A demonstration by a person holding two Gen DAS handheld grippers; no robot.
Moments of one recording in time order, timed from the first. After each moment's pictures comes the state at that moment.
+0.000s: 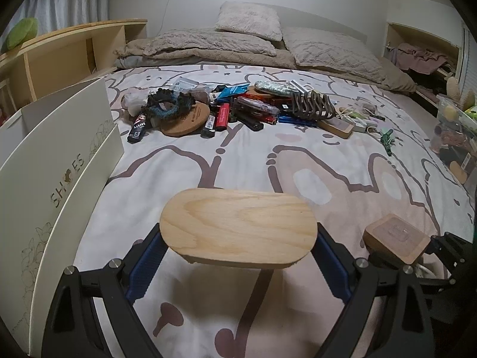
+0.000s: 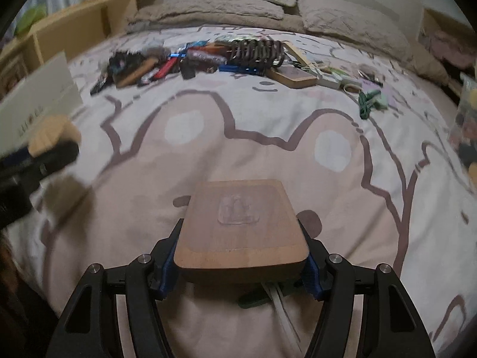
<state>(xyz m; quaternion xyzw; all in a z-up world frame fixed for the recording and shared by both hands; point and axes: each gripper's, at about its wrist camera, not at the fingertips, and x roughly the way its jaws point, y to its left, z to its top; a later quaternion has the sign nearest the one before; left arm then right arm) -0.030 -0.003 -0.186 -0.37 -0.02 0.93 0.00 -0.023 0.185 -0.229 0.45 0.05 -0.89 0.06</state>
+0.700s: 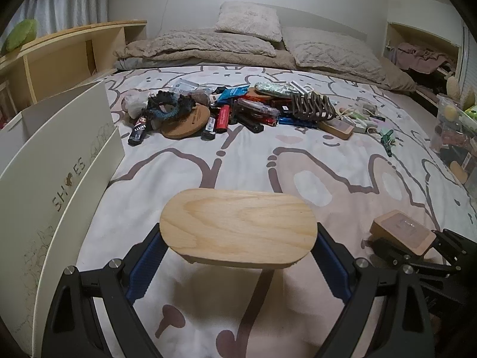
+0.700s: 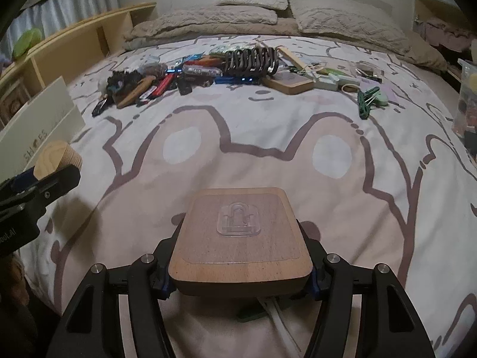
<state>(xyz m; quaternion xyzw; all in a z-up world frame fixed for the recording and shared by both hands) -0.031 -0.006 -0.182 -0.37 -0.02 0.93 0.00 -0.030 0.203 -0.220 0.44 -0.02 -0.90 0.07</state>
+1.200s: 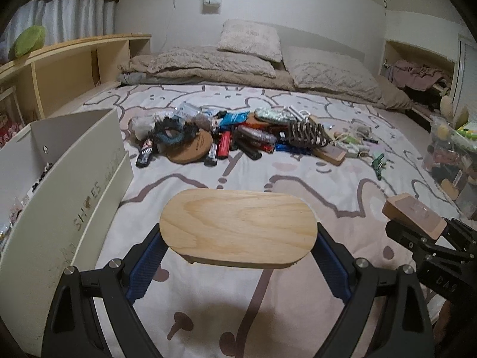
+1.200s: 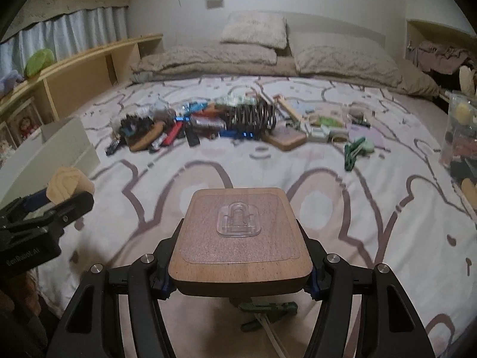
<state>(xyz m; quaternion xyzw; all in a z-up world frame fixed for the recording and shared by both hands) -0.020 -0.012 -0.147 -0.33 -0.03 0.94 0.01 -0.019 0.202 -0.161 0.36 -0.01 -0.93 0.07</state>
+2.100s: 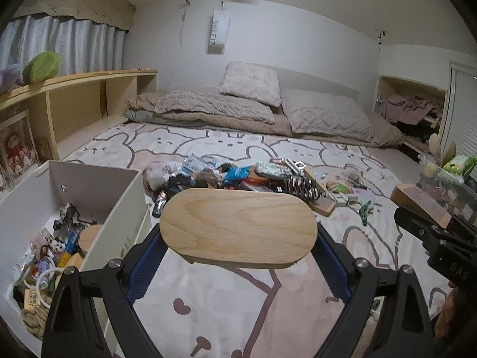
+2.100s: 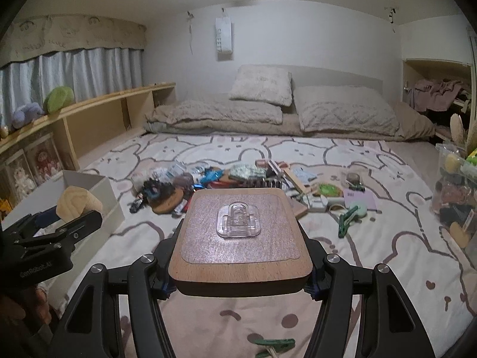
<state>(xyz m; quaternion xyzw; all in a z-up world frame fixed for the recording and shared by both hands) 0.001 -0.035 -0.079 -0.25 -0.05 0.97 0.01 0.002 0.193 -0.079 0.24 -0.02 -0.97 0.08</state>
